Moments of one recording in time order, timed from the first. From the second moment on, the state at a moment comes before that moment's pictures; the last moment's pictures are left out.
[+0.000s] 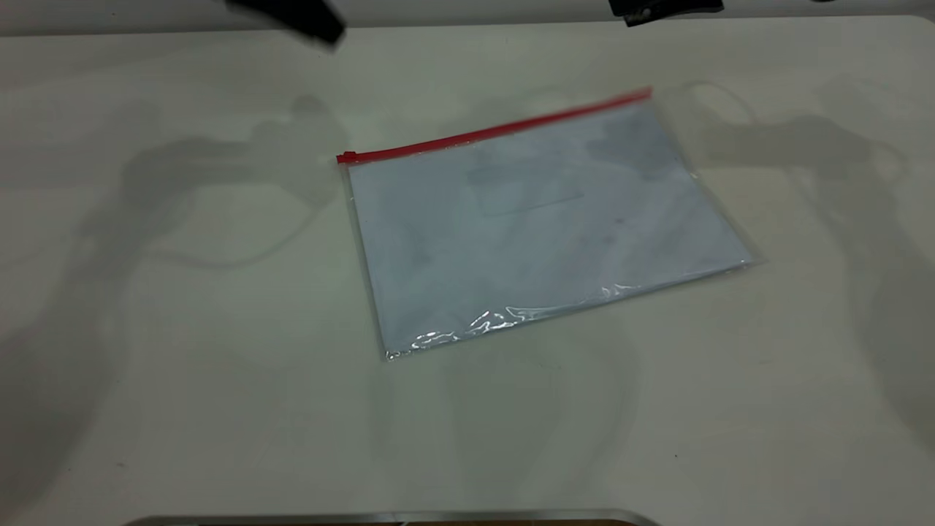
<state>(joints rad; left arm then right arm) -0.10 2.36 -1.83 -0.84 0.88 1.20 0.00 2.53 -1.90 1.14 1.15 -1.25</state>
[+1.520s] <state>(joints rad) -0.10 1.32 -1.25 -0.33 1.17 0.31 0.06 0.89 -1.19 0.18 1.24 -0.16</state>
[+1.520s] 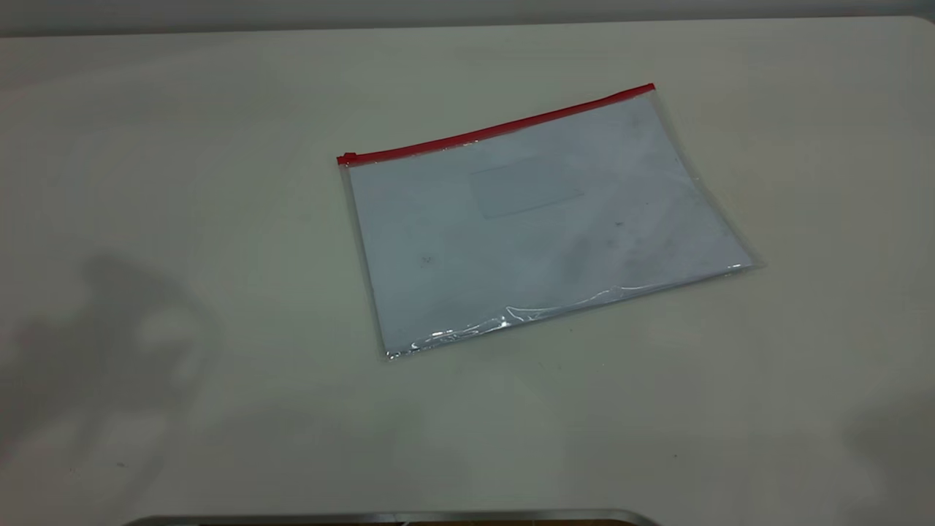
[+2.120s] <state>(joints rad) -0.10 0.92 -0.70 -0.13 1.15 0.09 0.06 0.53 -0.49 -0.01 1.11 0.05</state>
